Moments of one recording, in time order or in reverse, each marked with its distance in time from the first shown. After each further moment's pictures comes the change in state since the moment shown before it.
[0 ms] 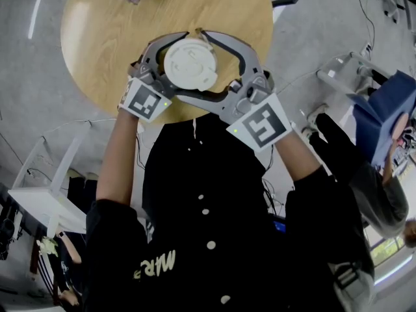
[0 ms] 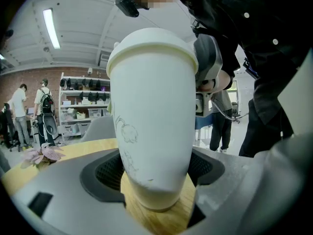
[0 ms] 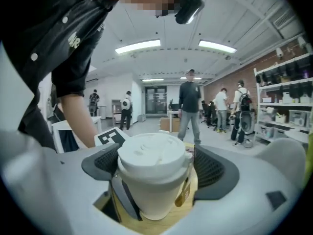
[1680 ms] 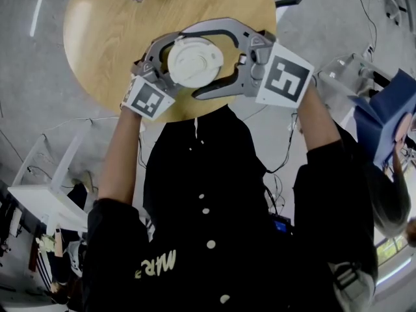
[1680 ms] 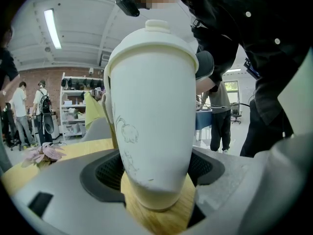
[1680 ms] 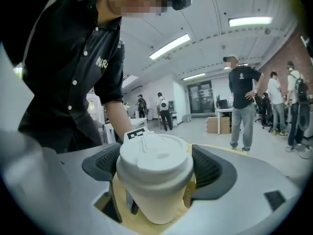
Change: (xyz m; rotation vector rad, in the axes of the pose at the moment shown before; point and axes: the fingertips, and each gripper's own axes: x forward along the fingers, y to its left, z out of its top) left arm -0.001 0.003 0.006 -0.001 -0.026 0.017; right arm 0.002 0.020 0.001 -0.112 0.011 0.625
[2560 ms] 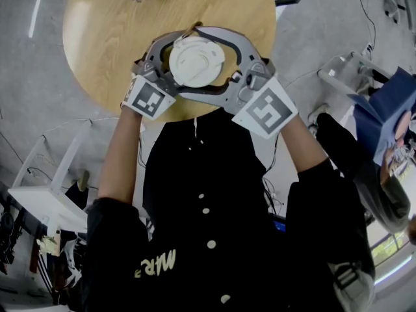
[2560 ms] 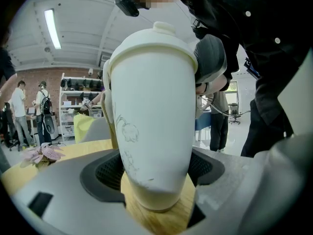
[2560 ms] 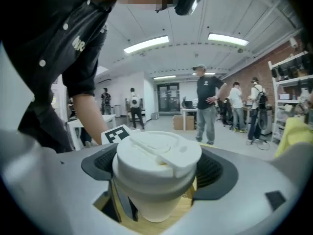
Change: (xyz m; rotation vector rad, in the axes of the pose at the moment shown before) left arm 0.002 -0.003 0.000 -0.005 0.001 -0.010; right arm 0.000 -0.014 -0.002 0.050 0.023 -0.440
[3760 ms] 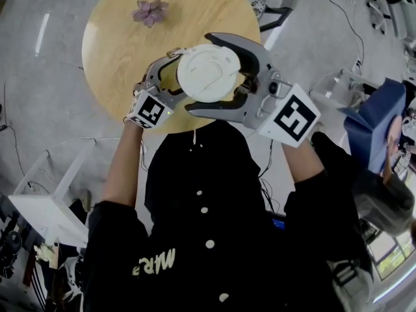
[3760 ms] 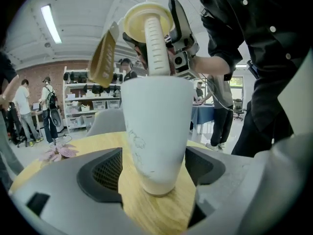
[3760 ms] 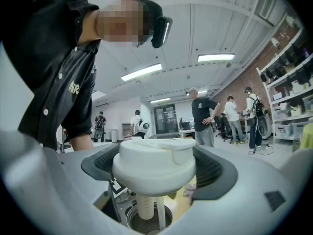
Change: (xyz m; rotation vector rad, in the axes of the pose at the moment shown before) left arm -0.032 -0.002 -0.005 -0.040 0.168 0.030; right arm -0.051 -0.015 0.117 0.115 -0.204 -0.009
